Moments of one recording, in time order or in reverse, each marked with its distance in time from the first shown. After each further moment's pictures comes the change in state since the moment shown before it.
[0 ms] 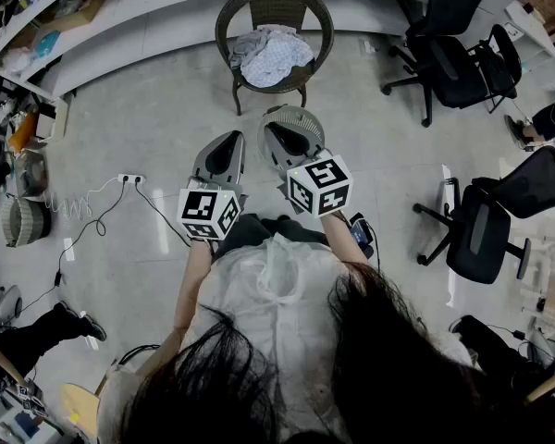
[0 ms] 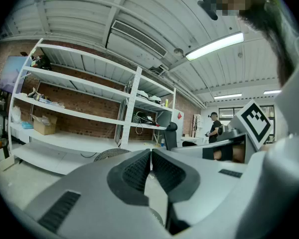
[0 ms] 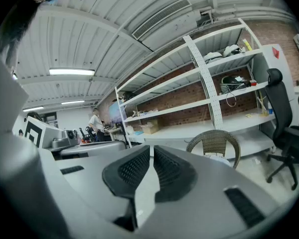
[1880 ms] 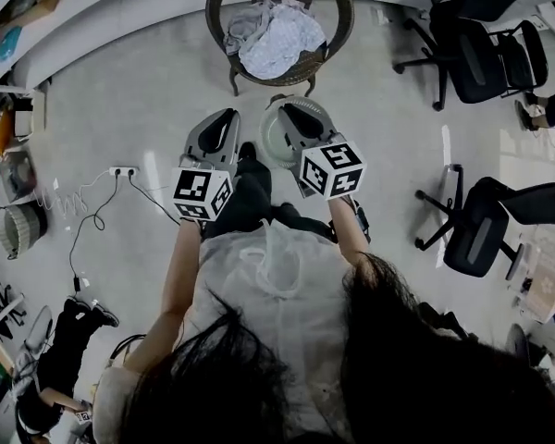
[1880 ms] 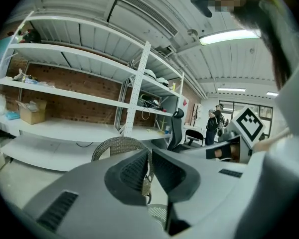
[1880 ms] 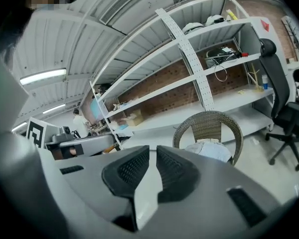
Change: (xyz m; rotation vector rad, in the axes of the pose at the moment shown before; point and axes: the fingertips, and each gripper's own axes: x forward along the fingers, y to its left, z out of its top) left arm 0.175 0.153 -0.032 -0.030 0.178 -0.066; right arm 0.173 -0.148 -0.020 0.181 0.139 -0.113
